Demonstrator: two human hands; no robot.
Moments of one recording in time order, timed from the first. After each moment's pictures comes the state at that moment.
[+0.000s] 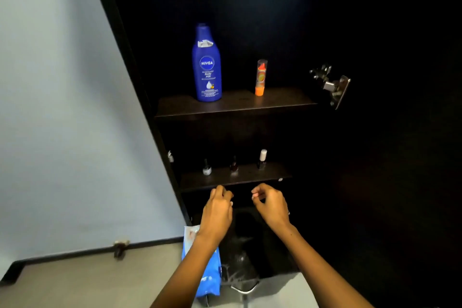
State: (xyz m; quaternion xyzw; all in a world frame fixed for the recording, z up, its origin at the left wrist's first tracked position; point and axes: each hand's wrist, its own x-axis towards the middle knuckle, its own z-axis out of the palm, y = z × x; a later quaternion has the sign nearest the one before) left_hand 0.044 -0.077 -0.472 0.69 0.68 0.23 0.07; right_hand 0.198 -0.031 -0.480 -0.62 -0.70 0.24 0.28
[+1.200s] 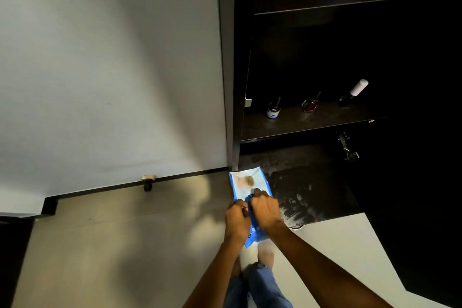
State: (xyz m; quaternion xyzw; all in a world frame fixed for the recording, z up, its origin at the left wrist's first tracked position) left_hand -0.062 -0.148 -0.641 0.35 0.77 0.24 0.48; right_hand 0.018 -0.104 -0.637 -0.56 -0.78 0.20 -0.17
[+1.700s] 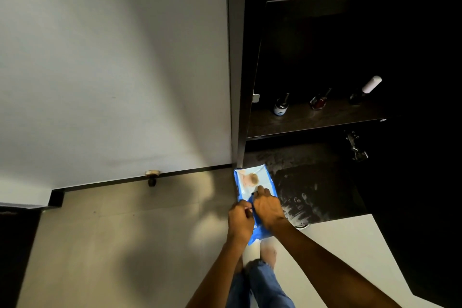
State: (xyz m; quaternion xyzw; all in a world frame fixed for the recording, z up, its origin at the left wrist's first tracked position) left_hand -0.063 -0.153 -0.651 0.37 0.78 0.24 0.45; right_hand 0.016 -0.103 -0.659 -0.54 -0.79 0.20 -0.21
